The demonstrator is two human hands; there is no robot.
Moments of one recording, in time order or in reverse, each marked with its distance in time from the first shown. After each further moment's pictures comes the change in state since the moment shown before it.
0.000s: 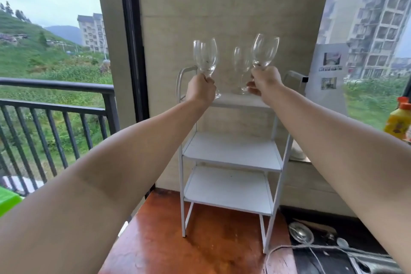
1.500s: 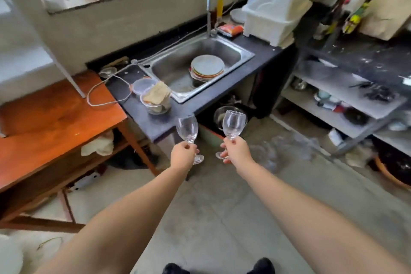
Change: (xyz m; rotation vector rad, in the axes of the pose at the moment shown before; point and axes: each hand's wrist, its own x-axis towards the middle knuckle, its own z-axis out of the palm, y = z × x) left_hand -0.709 -0.066 0.082 0.066 -1.171 -0.353; right_hand -0.677 0.243 -0.389 -0.072 0.755 0.734
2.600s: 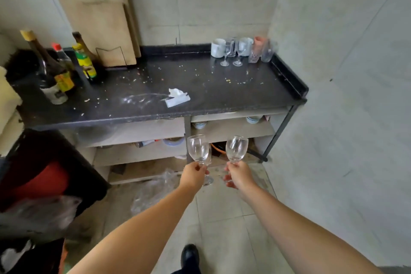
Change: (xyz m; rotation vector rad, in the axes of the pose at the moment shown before) left_hand -0.051 0.291 0.675 0.432 -0.981 0.386; right_hand 0.155 0.034 -0.625 0.484 0.882 0.257
